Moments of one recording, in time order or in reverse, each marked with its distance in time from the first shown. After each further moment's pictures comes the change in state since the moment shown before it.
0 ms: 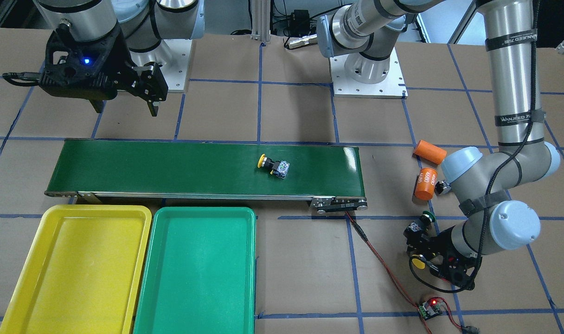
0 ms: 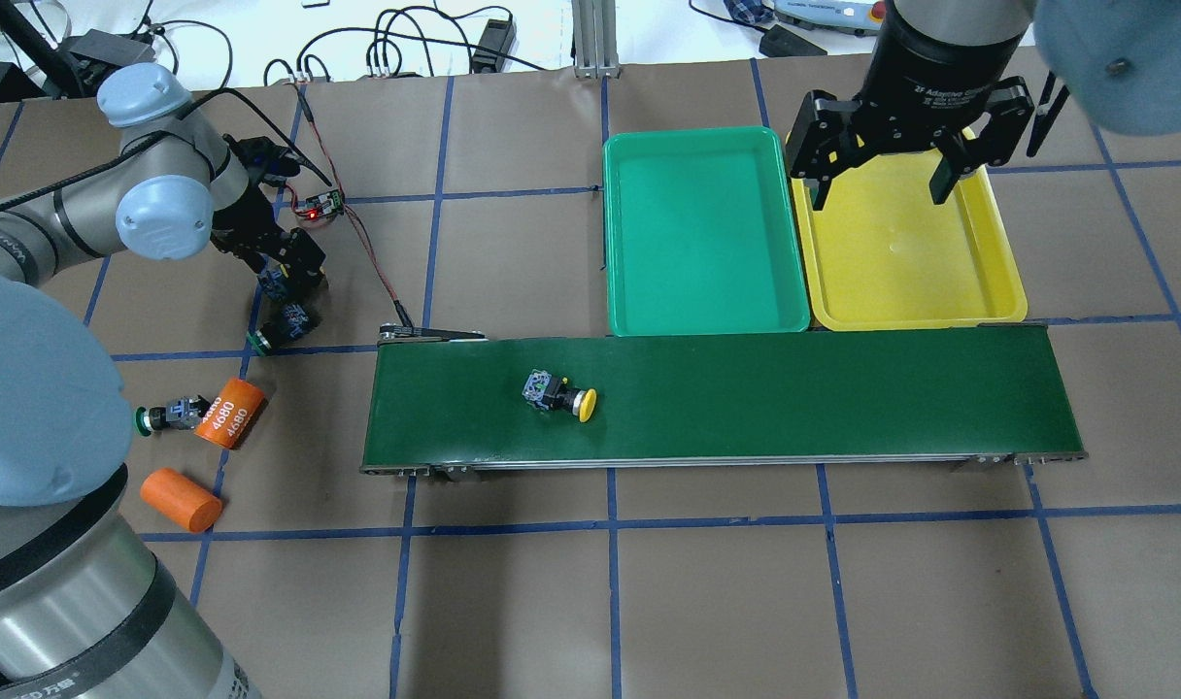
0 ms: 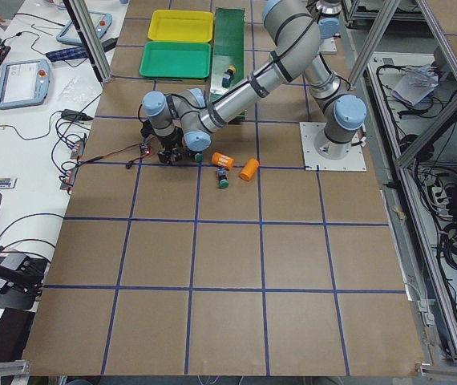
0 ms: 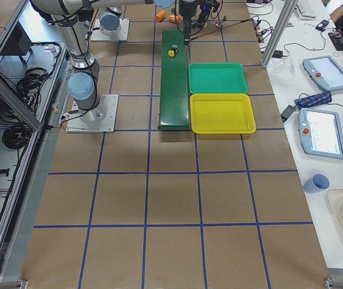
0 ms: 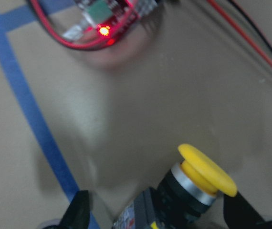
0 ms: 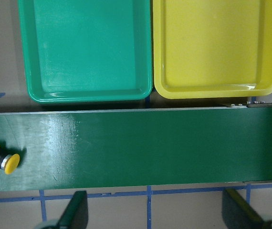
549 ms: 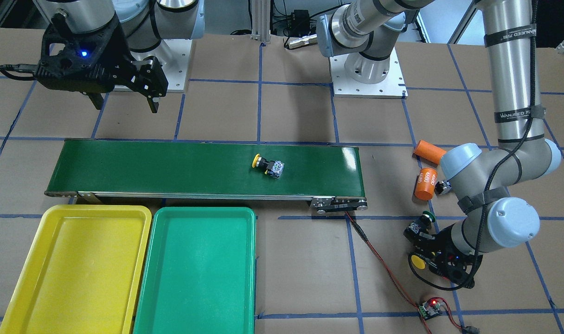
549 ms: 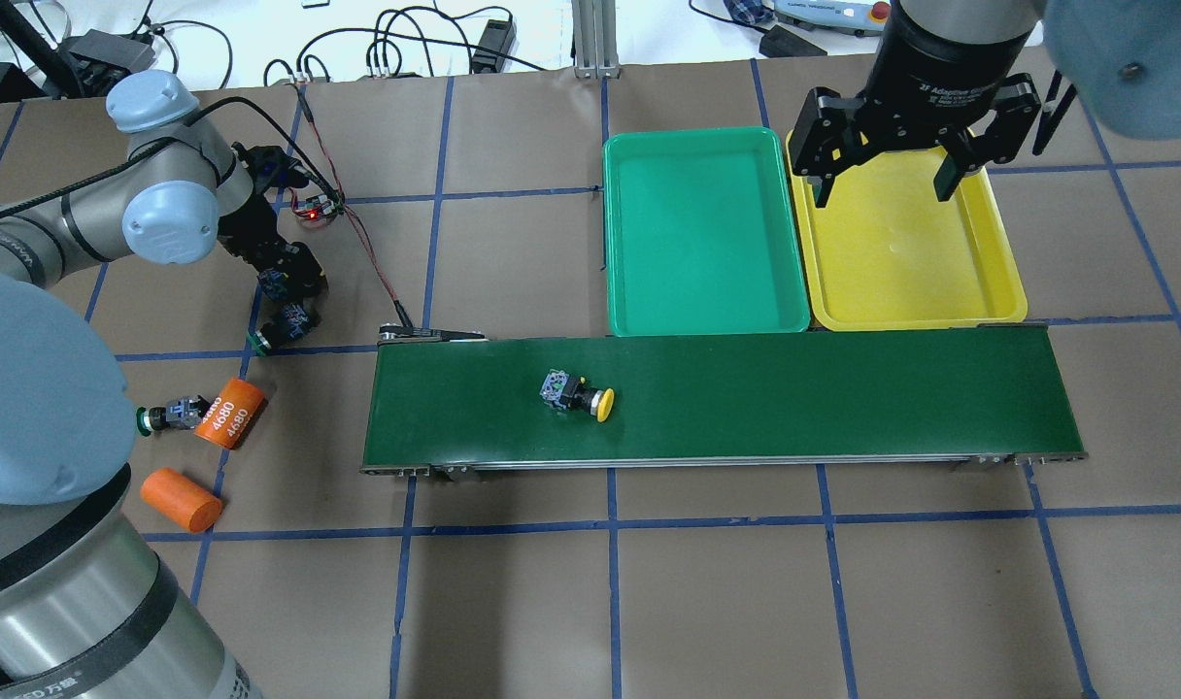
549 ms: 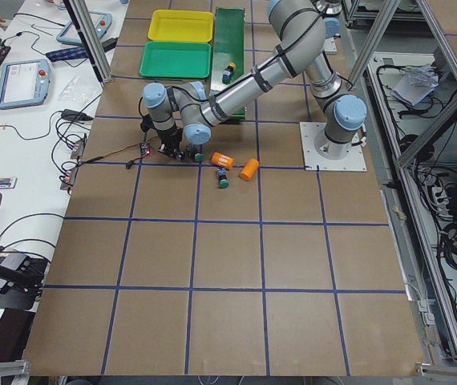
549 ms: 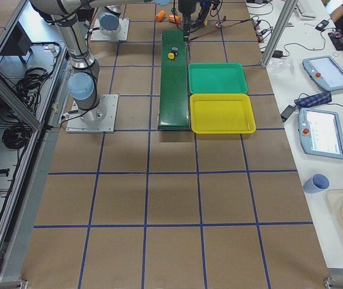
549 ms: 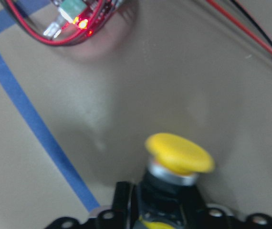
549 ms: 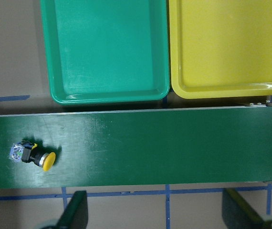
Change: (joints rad) left arm -0.017 0.052 0.011 -0.044 0.055 0.015; right arm -0.001 -0.009 -0.002 0.004 0.106 0.016
